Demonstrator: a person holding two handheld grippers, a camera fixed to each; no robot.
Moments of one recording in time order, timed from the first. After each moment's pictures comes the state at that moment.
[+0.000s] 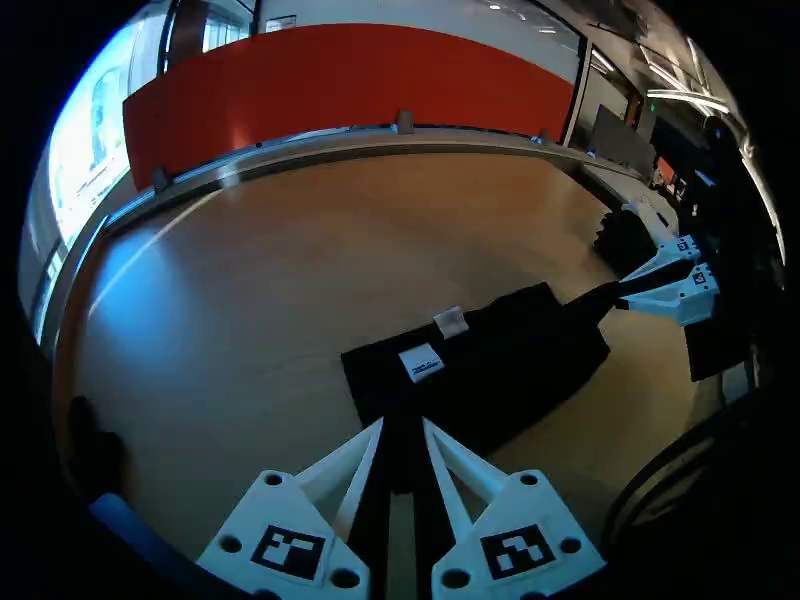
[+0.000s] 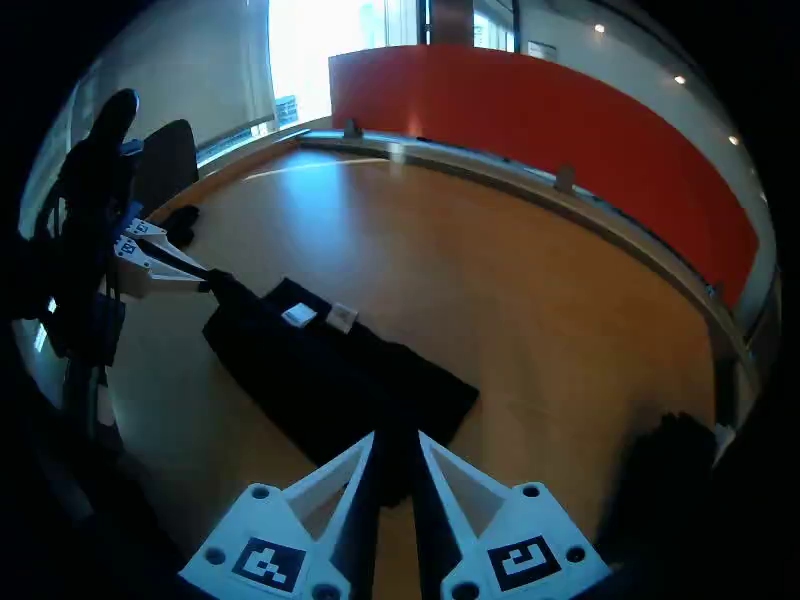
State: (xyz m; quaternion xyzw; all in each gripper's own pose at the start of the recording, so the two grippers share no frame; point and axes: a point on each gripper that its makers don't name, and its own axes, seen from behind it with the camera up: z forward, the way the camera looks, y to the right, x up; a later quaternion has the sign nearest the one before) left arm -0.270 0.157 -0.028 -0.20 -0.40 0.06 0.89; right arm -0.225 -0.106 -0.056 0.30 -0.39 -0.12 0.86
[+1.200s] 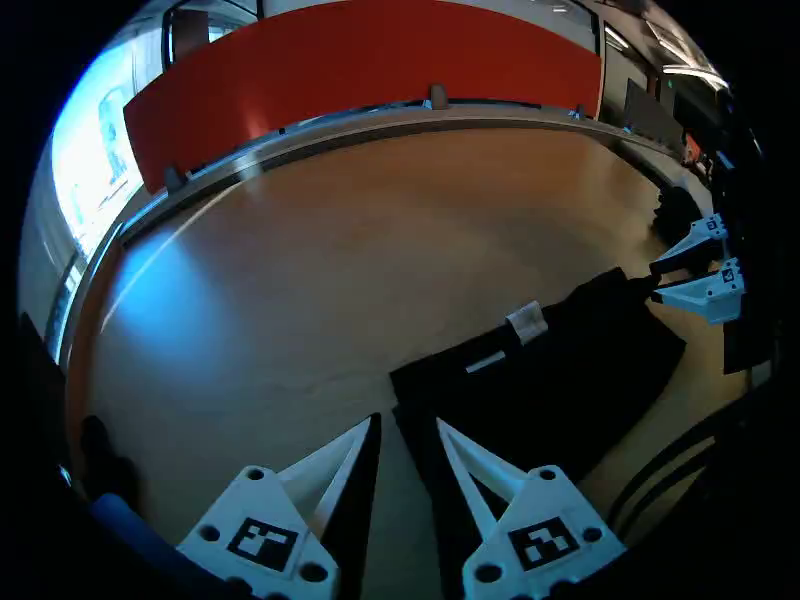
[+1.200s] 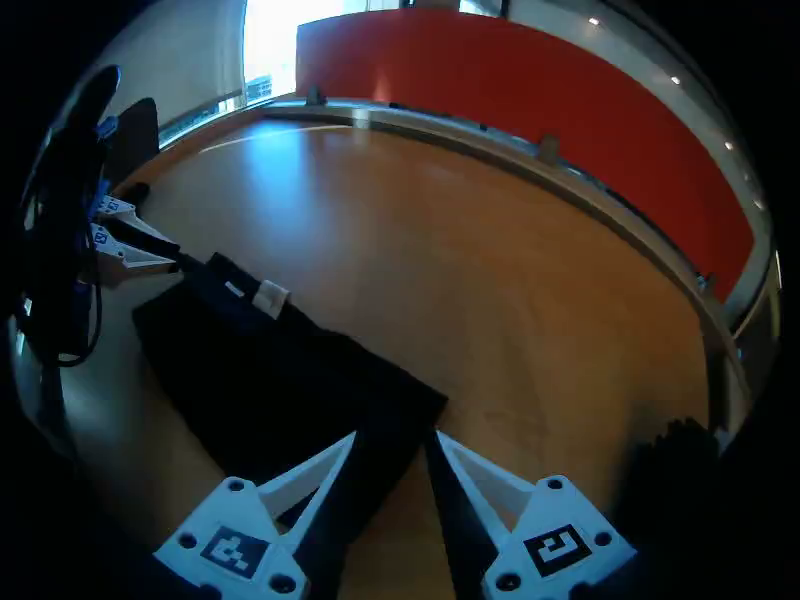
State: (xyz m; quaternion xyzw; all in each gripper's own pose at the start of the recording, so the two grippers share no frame) left arm -0.318 0.133 0.026 -0.14 -0.41 0.11 0.90; right arm -0.274 -0.086 -0.008 0.24 -0.42 -0.15 0.86
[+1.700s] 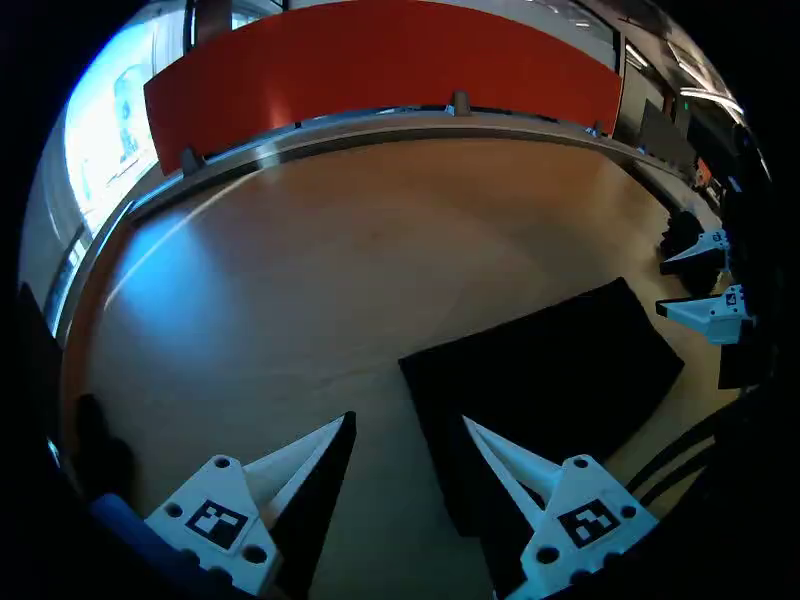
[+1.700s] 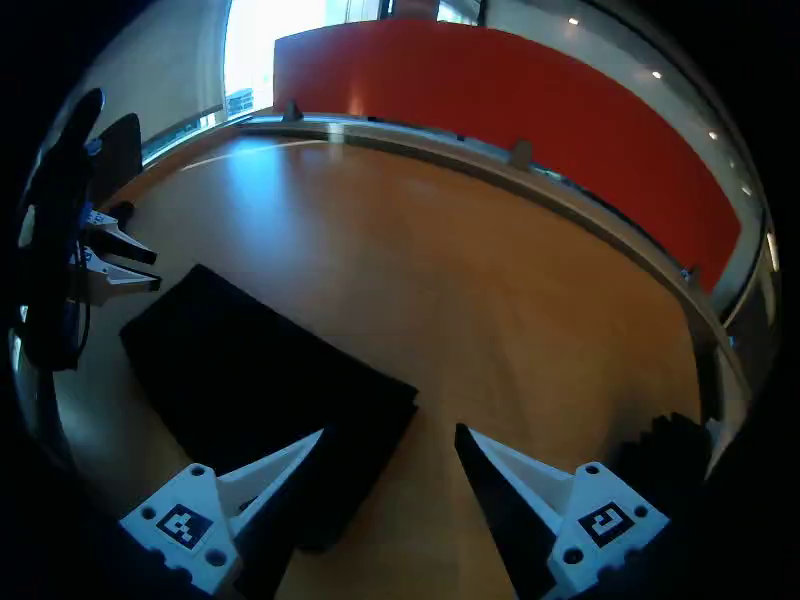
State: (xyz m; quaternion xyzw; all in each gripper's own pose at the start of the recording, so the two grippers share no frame) left arm -0.313 0.121 0.025 -0.13 -0.41 0.07 0.90; right arm -0.264 -0.076 0.001 0.21 -0.40 -0.14 0.88
